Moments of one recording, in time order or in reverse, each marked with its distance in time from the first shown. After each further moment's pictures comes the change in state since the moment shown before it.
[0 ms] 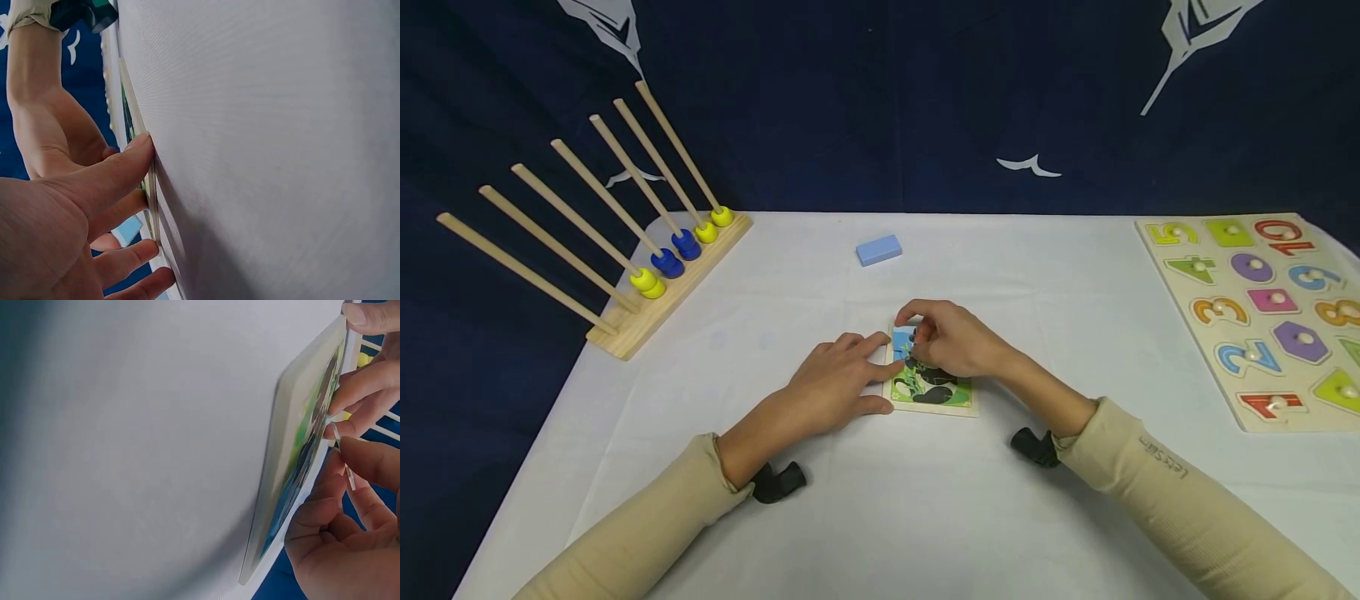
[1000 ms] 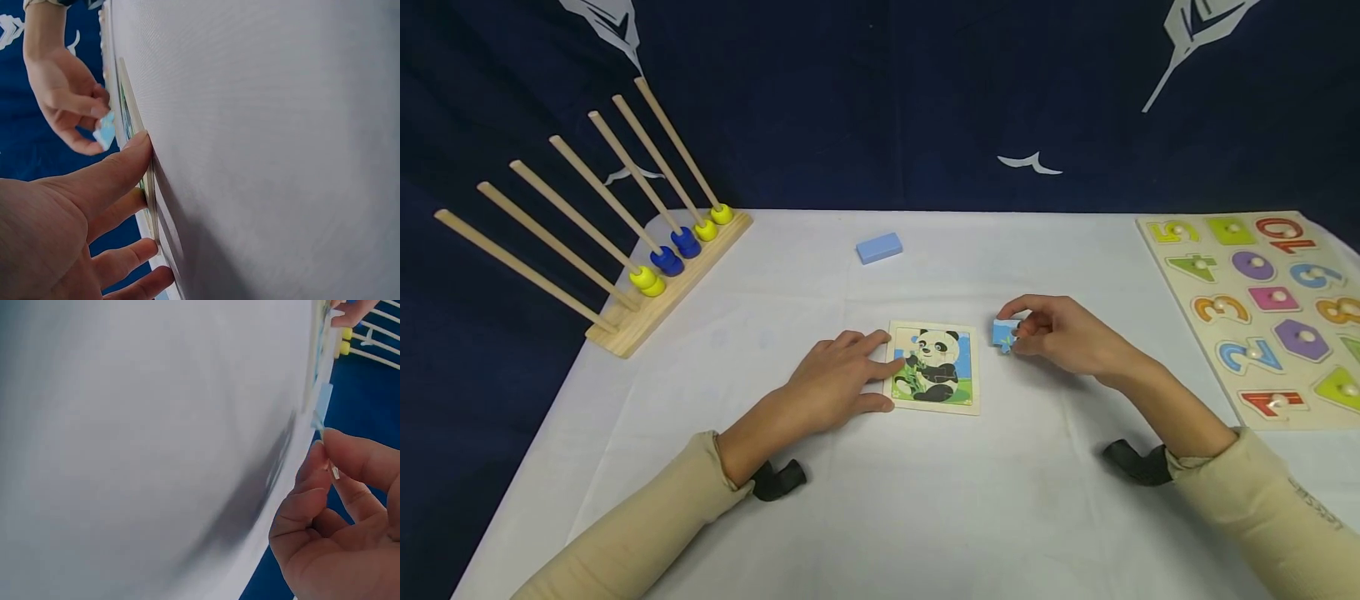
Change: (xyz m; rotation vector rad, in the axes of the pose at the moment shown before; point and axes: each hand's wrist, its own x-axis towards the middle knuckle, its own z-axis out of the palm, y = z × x) left_hand 0.001 0.002 0.000 -0.017 -0.001 -0.030; right_hand -0.070 0.042 -0.063 0.024 0.107 0.228
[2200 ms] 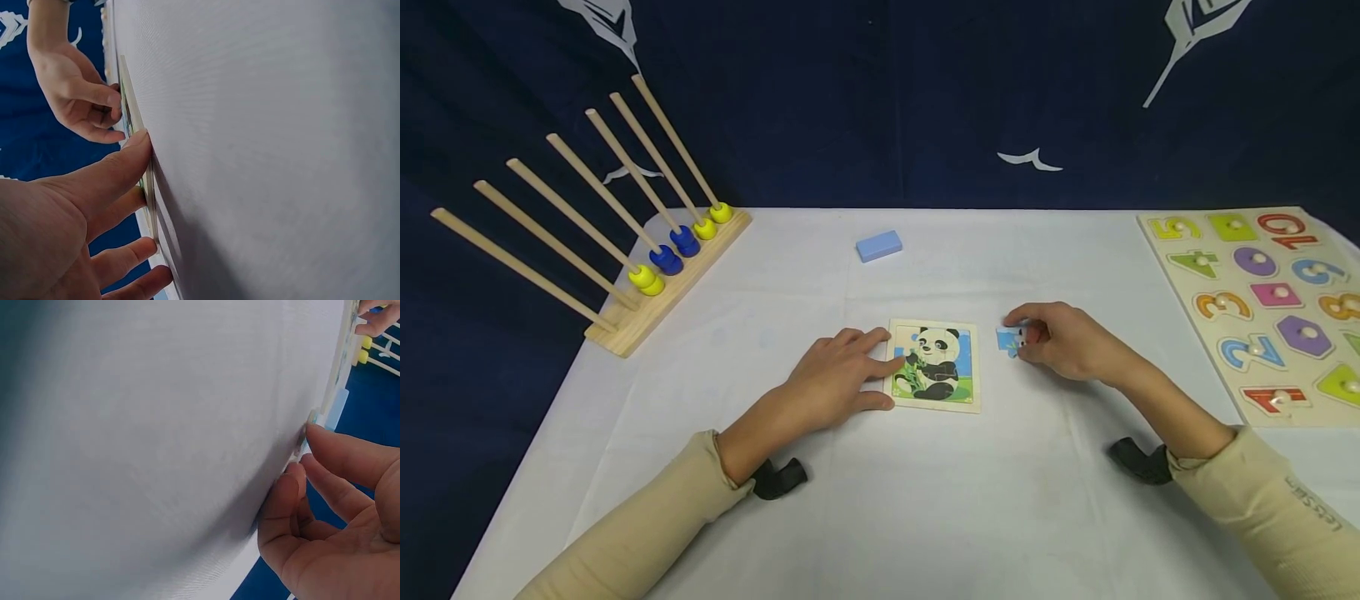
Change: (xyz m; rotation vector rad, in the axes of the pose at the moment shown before) left_hand 0.001 -0.001 0.000 -0.014 -0.006 -0.006; right_hand 0.001 0.007 0.003 -0.260 0.009 -0.065
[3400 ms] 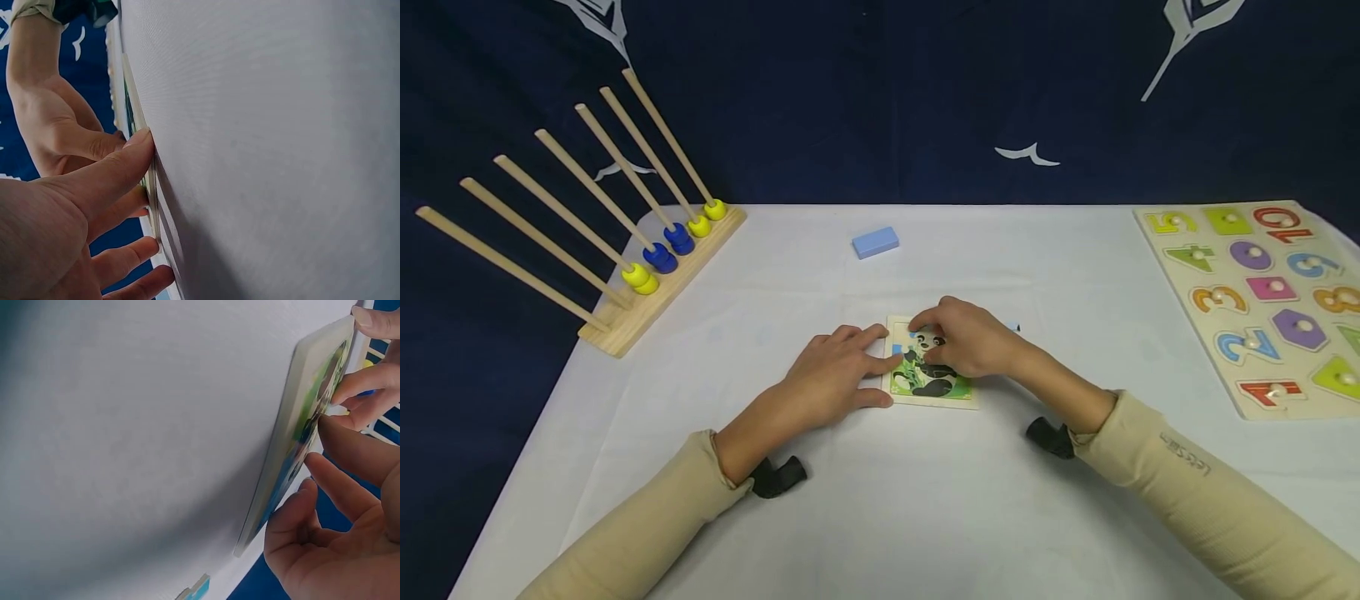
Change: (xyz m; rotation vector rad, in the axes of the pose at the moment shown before) left_hand 0.001 -0.002 -0.003 0.035 -0.026 -0.002; right_hand 0.048 -0.074 0.044 -0.131 -0.122 -0.105
